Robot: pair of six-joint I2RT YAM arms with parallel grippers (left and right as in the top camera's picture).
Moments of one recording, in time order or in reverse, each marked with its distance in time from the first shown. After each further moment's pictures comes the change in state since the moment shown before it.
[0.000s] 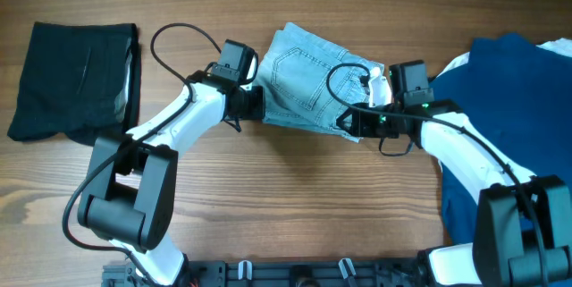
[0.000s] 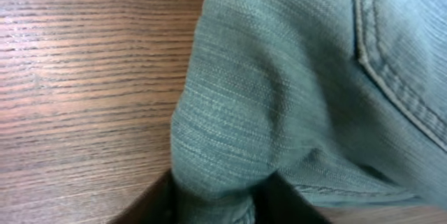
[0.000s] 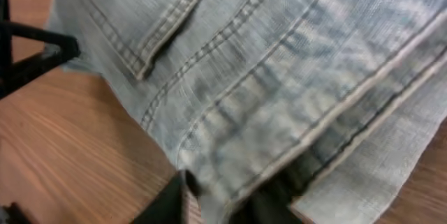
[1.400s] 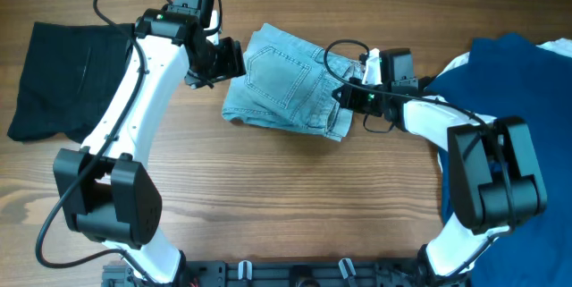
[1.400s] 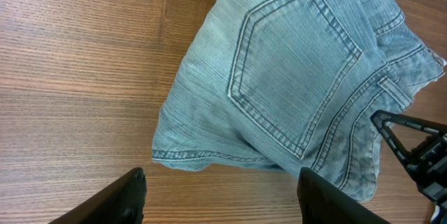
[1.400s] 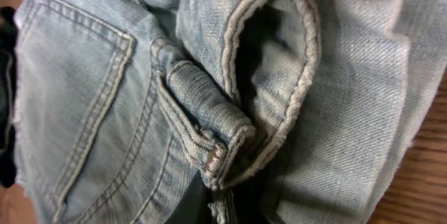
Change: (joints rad) left arm 0.143 -0.006 0.484 -0.545 0.059 -0.068; right arm -0.015 0.287 0.072 0.412 -0.017 0.235
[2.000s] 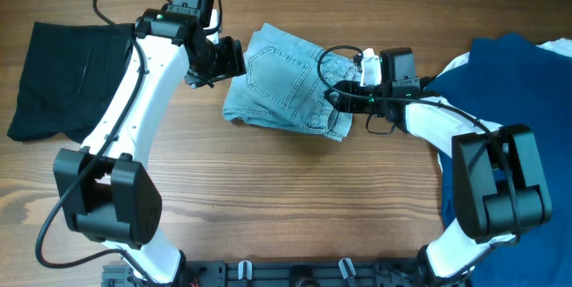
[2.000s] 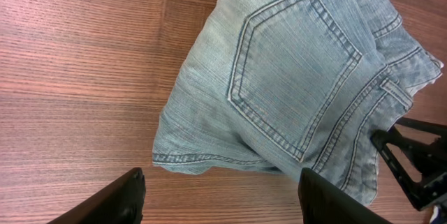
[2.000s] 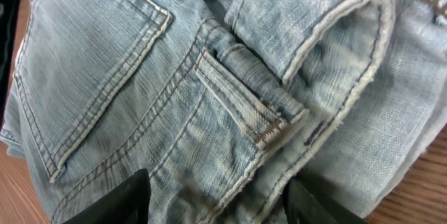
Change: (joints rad) left arm 0.000 0.000 0.000 0.010 0.000 -0.003; right arm 0.007 -0.043 -0.003 -0.048 0.015 -0.206
